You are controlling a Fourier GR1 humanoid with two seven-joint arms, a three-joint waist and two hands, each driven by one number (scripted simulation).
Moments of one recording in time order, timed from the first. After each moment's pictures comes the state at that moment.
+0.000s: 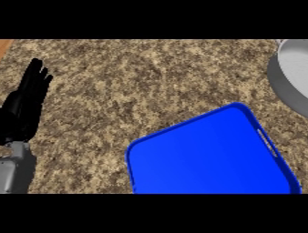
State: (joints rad) left arm -0.23 0.21 0.10 -1.62 0.08 0.11 0.22; right arm -0.35 -0.81 -0.24 -1.18 0.20 0.01 -0.34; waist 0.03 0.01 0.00
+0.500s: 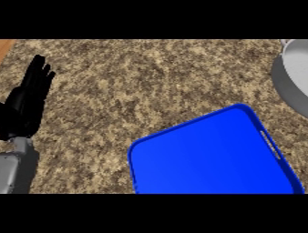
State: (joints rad) left arm -0.26 0.20 0.11 -1.59 0.08 0.11 0.21; right arm -0.62 -0.77 -0.17 -0.66 0.45 -0.19 -0.54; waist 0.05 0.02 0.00
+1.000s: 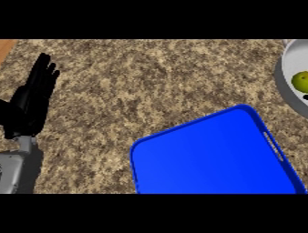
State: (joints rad) left arm -0.27 0.19 0.09 -1.60 0.08 0.11 0.22; right arm -0.77 -0.73 -0.19 -0.33 0.44 -0.01 -0.61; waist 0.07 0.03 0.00
